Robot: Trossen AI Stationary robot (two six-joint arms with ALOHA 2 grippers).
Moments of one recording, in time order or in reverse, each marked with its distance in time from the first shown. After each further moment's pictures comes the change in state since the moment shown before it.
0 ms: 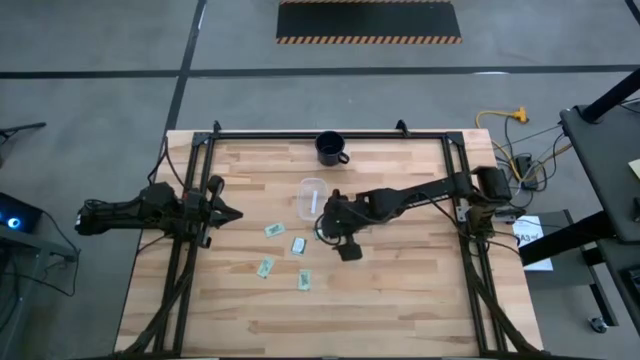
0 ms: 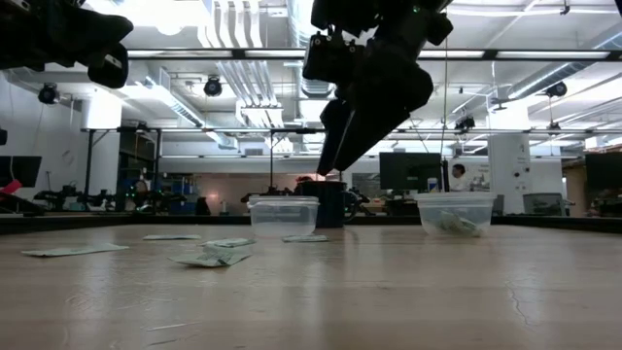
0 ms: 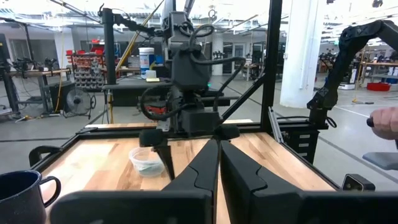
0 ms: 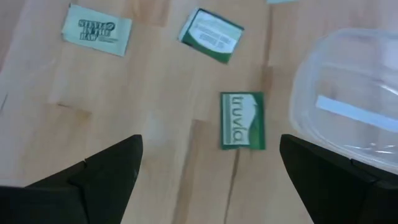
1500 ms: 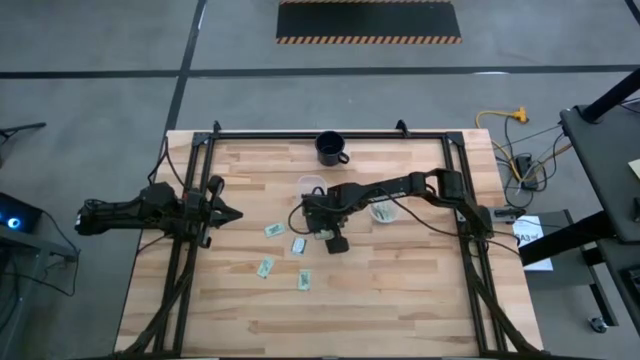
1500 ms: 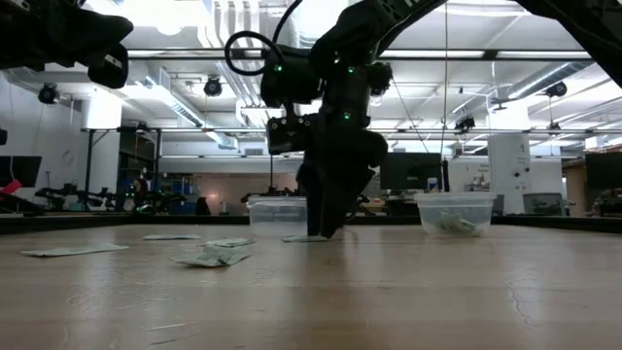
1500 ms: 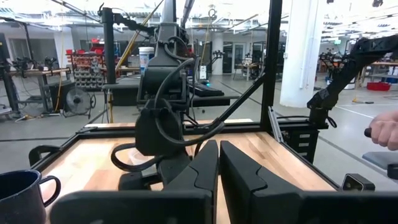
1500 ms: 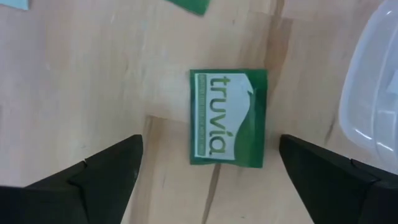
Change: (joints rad) left arm 0.000 0.002 0.000 0.000 0.000 0.000; right arm -0.105 0.342 0.314 -0.261 -0.105 -0.073
